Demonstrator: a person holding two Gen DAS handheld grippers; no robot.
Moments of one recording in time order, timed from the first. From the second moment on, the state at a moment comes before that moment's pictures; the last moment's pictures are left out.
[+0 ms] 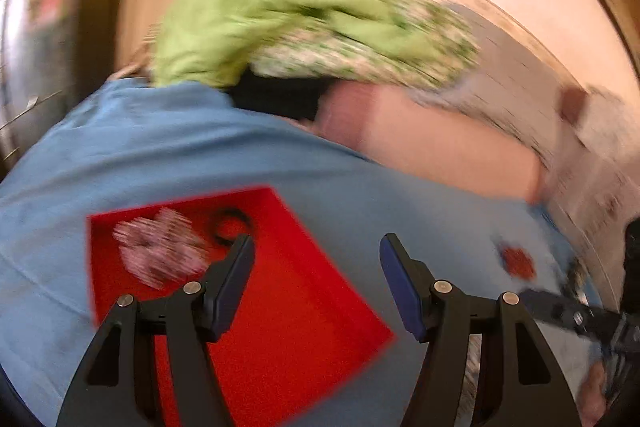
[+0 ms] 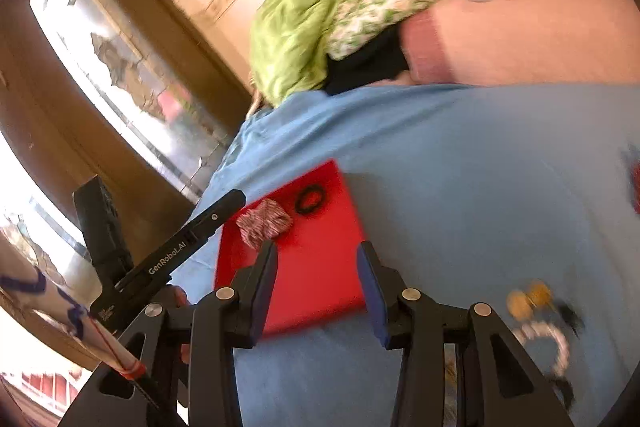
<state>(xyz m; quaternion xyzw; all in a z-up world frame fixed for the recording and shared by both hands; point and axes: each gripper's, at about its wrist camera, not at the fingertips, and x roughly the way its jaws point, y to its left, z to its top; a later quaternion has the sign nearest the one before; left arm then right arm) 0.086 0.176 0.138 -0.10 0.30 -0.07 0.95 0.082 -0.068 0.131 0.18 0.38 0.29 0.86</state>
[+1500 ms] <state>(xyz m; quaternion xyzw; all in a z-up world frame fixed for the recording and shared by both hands) 0.043 0.075 0.097 -0.04 0.38 -0.21 0.90 0.048 -0.126 0.023 -0.01 0.51 0.16 0.85</state>
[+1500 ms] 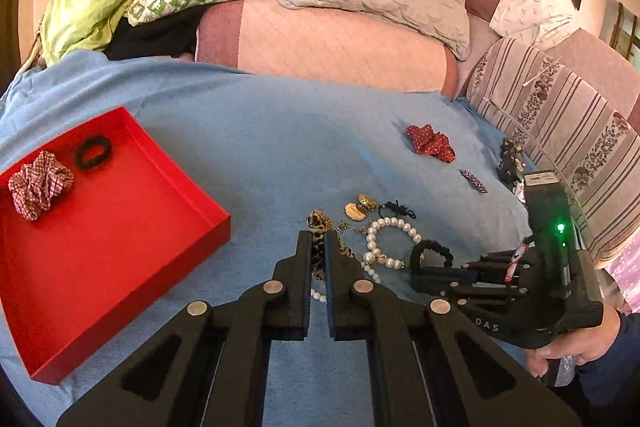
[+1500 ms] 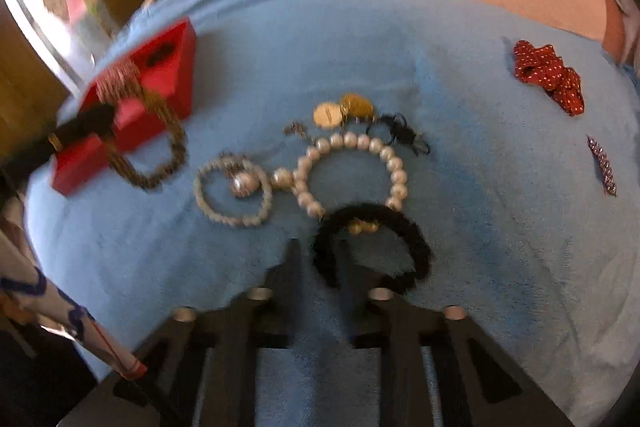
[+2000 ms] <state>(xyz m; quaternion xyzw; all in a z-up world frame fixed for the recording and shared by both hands) 0.029 0.064 0.117 0.00 0.32 -0.18 0.93 0.022 -0.150 0.094 0.09 0.36 0.20 0.91</state>
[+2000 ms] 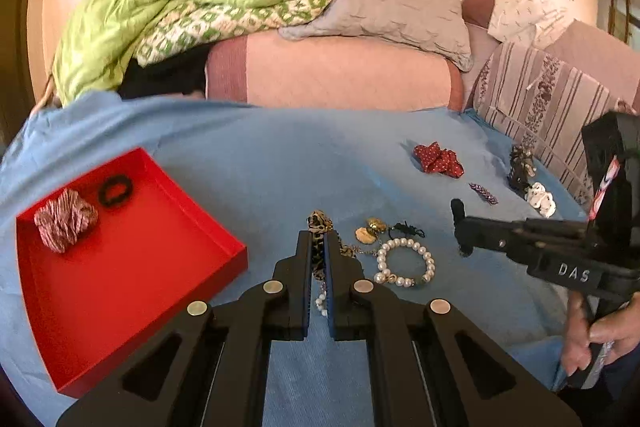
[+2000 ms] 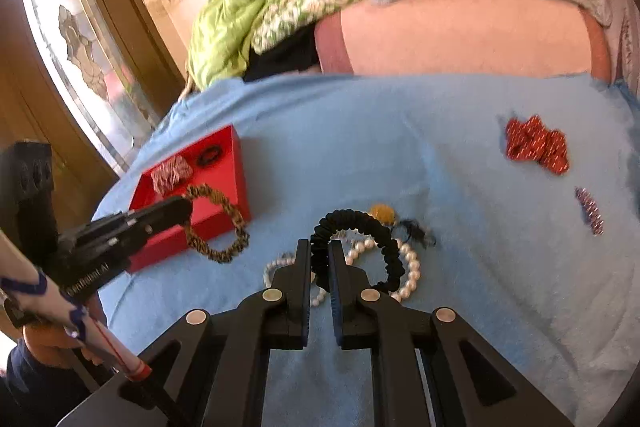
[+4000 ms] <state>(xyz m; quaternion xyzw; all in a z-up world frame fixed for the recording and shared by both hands) 0.036 0.125 0.117 -0.02 0.29 -0.13 0.95 0.031 -0.081 0.074 0.11 0.38 0.23 0.89</state>
